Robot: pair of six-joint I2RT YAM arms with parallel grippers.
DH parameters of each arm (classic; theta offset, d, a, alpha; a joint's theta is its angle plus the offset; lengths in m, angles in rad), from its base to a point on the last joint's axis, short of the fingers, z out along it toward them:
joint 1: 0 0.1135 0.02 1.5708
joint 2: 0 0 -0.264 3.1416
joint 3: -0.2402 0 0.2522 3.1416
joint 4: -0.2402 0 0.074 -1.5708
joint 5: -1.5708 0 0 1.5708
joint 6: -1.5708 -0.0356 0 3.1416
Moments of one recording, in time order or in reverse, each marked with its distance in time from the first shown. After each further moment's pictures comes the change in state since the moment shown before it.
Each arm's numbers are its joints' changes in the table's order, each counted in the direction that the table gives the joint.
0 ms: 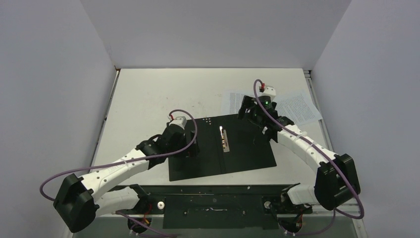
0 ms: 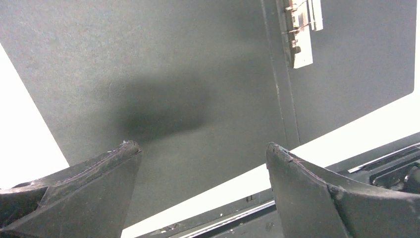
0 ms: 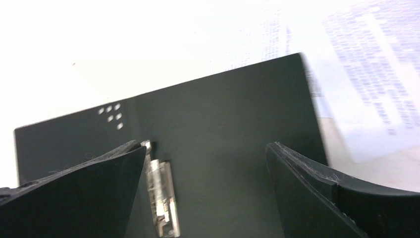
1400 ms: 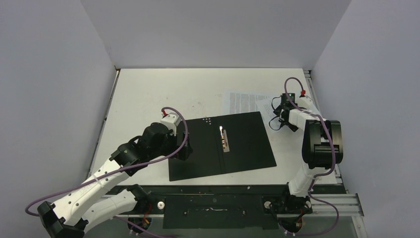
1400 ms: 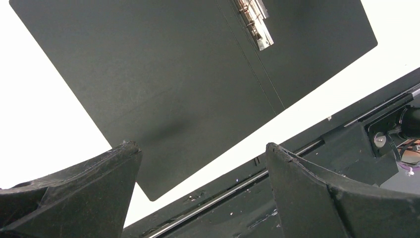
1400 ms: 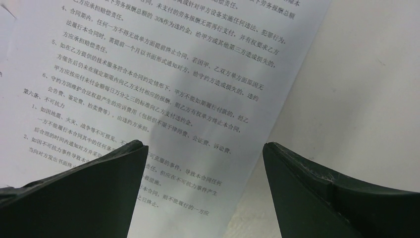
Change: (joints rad) left arm -0.001 0.267 -0.160 -0.261 -0.047 -0.251; right arm -0.484 -0.403 -0.098 -0.052 -0.269 -0.215
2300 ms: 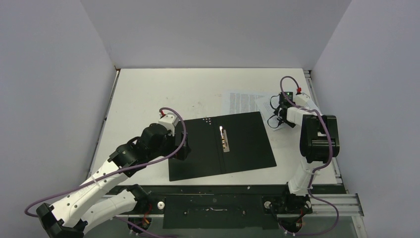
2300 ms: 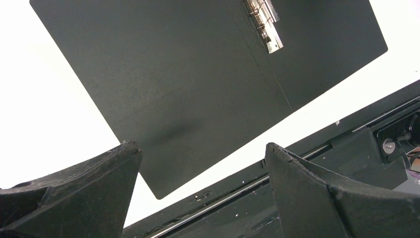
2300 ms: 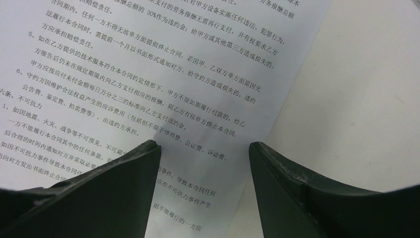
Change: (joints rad) left arm 0.000 0.020 0.002 -0.018 0.041 -0.002; right arm 0.002 -0.101 -0.057 0.064 -0.005 0.089
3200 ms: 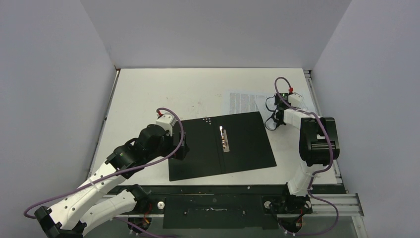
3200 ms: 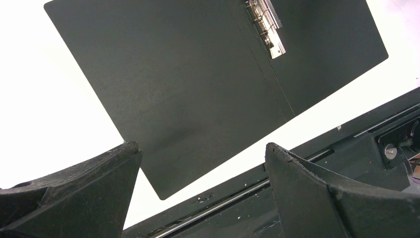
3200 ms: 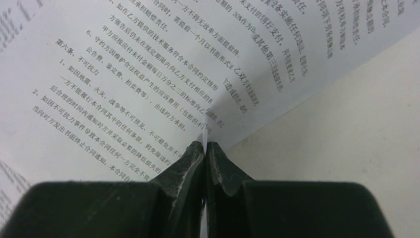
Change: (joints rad) left arm 0.000 0.033 0.001 -0.008 0.023 0.000; right arm 0.048 0.027 0.023 0.019 0.082 0.050
